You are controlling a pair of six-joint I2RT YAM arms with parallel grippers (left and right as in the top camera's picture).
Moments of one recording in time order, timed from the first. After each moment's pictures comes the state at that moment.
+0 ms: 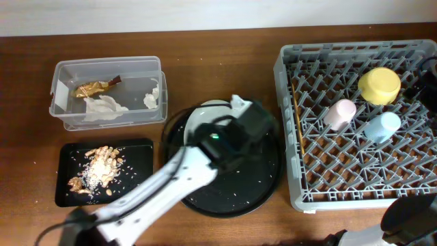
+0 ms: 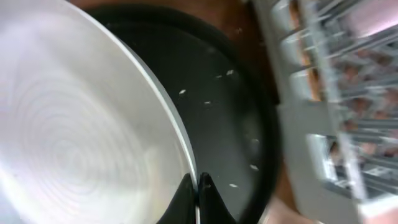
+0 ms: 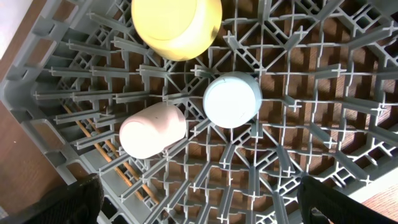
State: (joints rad) left arm -0.88 1.64 1.46 -0.89 -0.19 -0.61; right arm -0.65 1.70 1.83 -1.35 -0.23 0.20
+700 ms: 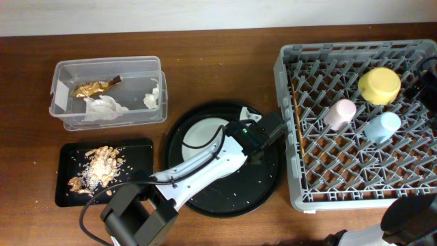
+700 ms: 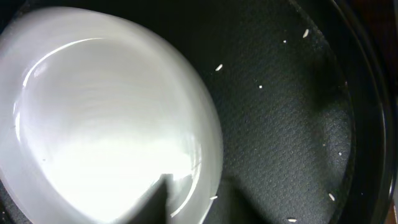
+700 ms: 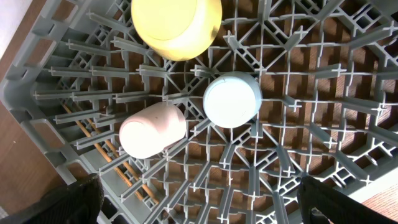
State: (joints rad) left arm -0.90 1.90 1.46 -0.88 -0.28 -0.63; right arm -0.65 1.70 1.83 -1.35 -0.23 0.20
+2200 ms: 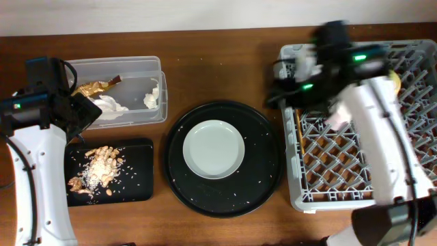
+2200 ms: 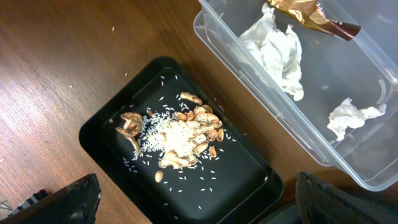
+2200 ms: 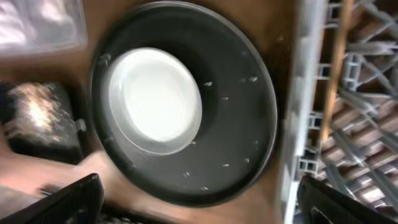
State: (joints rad) left arm 0.20 1.49 1.58 -1.33 -0.27 -0.64; right arm 0.24 1.72 1.84 -1.44 -0.23 0.32
